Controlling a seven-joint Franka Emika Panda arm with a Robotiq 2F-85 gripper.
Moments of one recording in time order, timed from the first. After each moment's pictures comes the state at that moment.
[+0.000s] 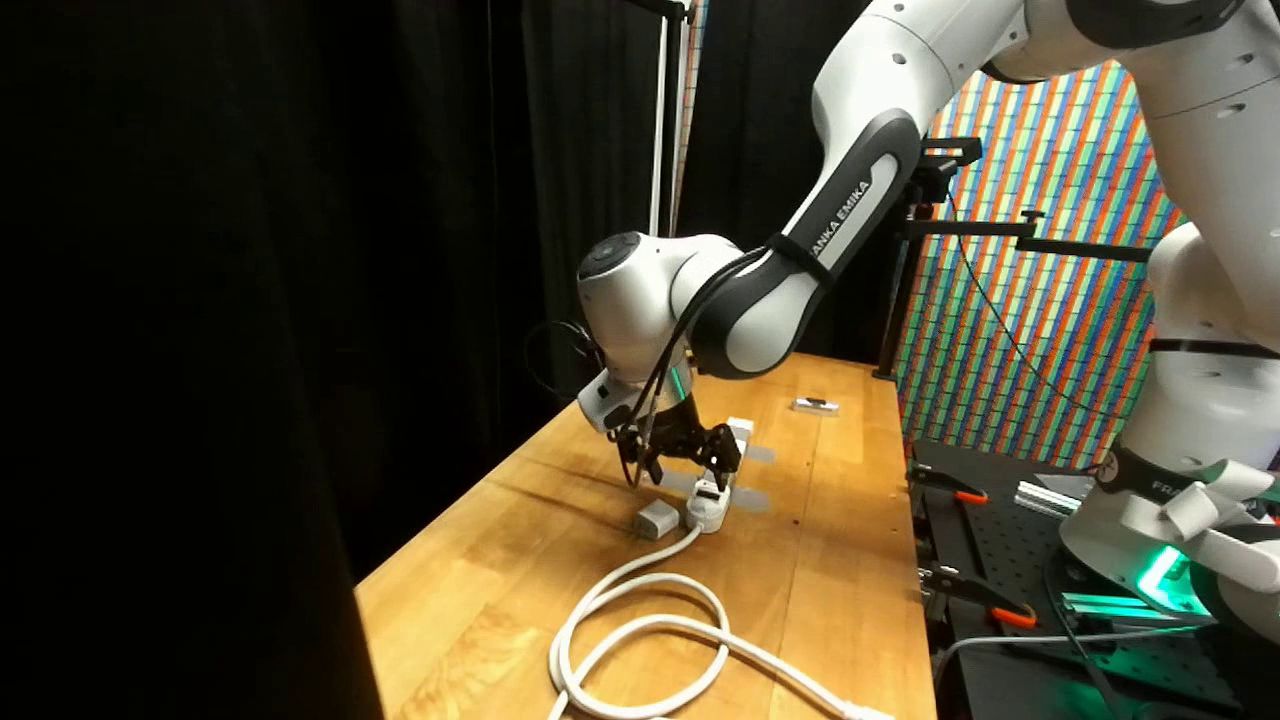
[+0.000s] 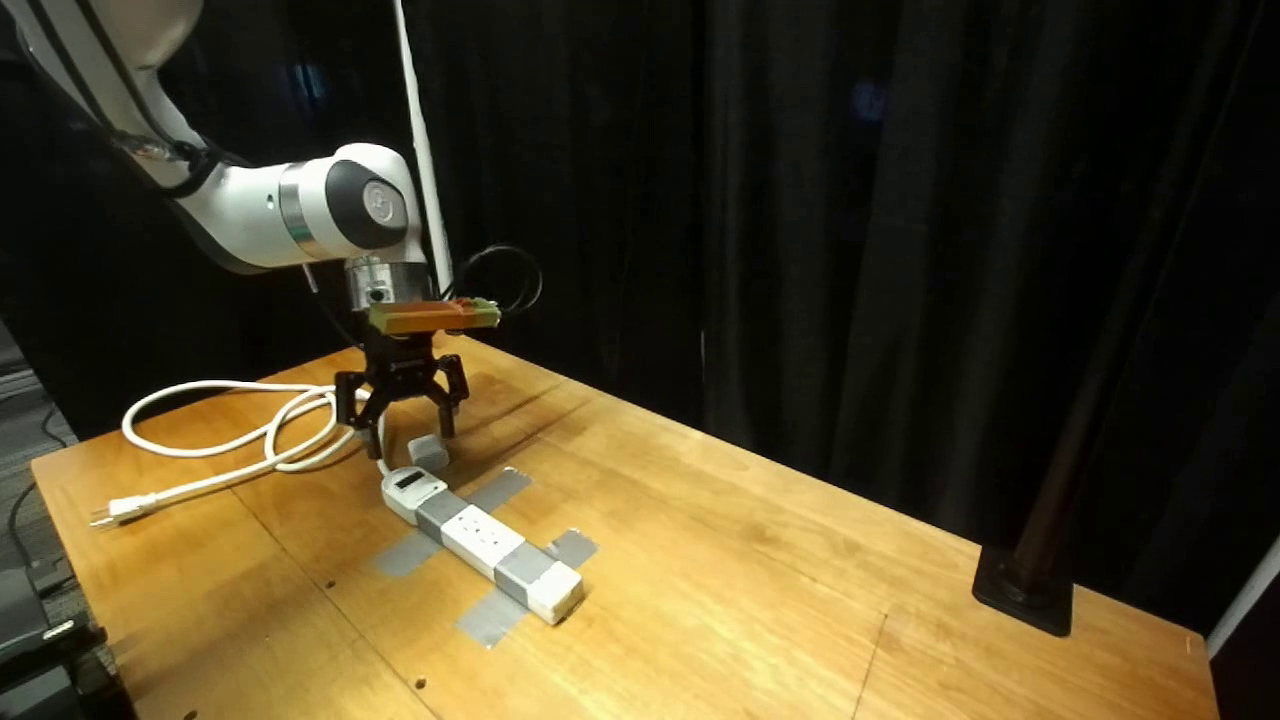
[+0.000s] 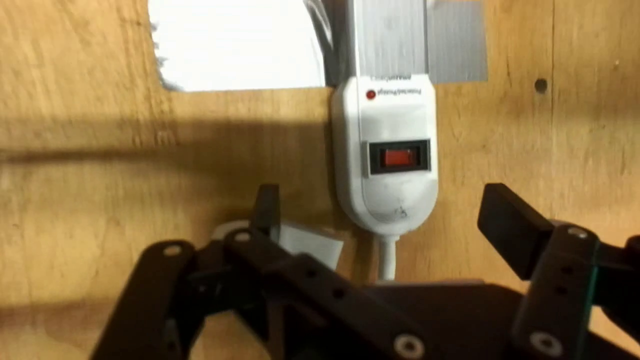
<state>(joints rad) 0.14 0.57 0.17 -1.95 -0.44 2.15 -0.97</state>
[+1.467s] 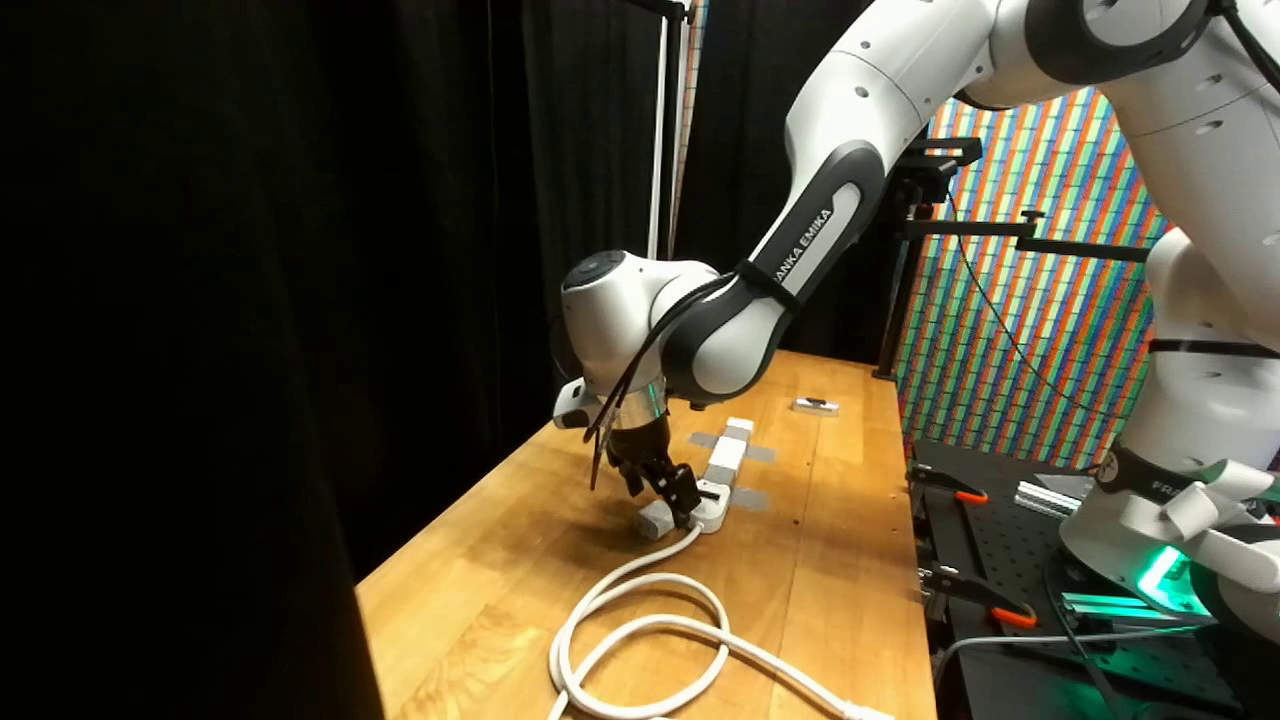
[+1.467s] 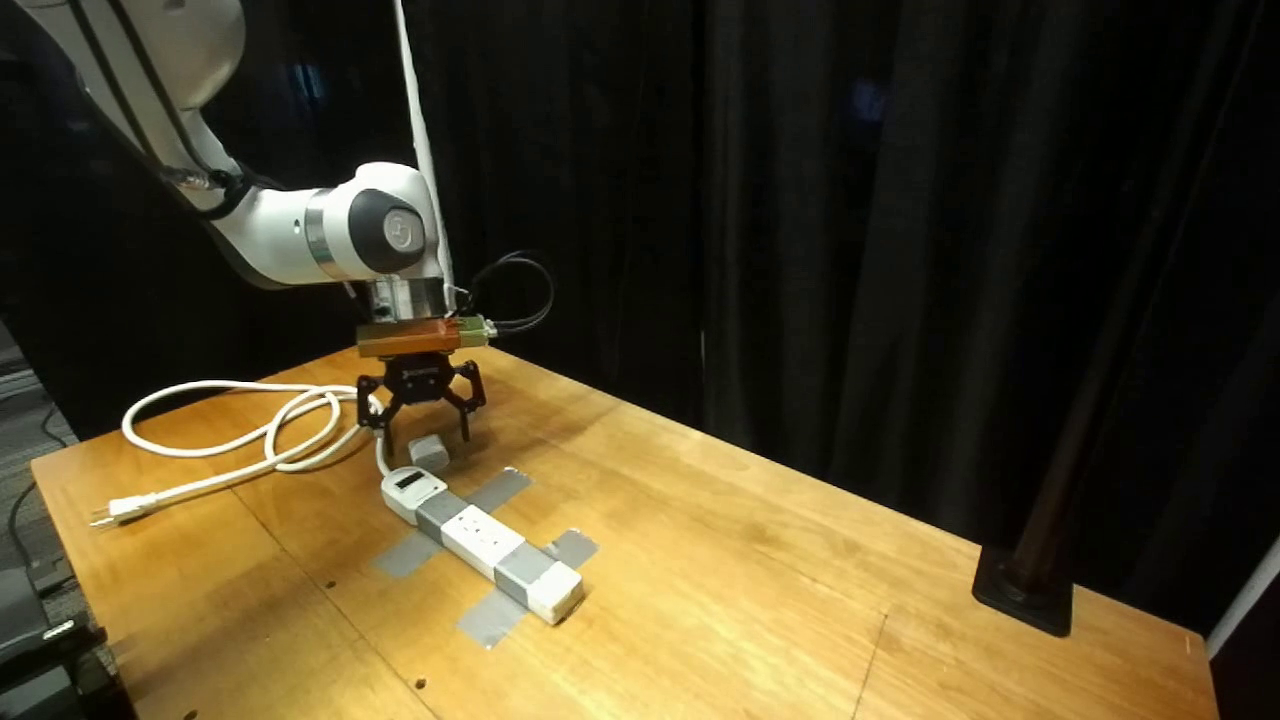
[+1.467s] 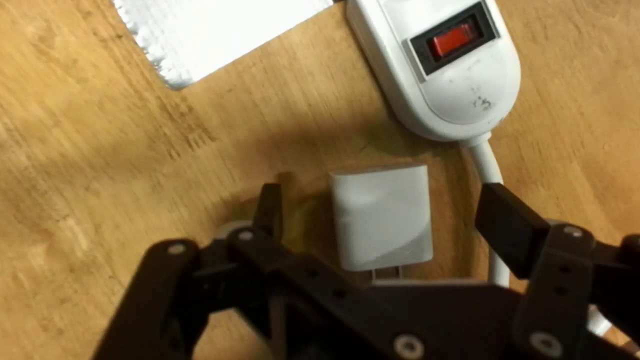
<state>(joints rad) 0.17 0.66 0.15 -1.87 -0.36 2.26 -0.56</state>
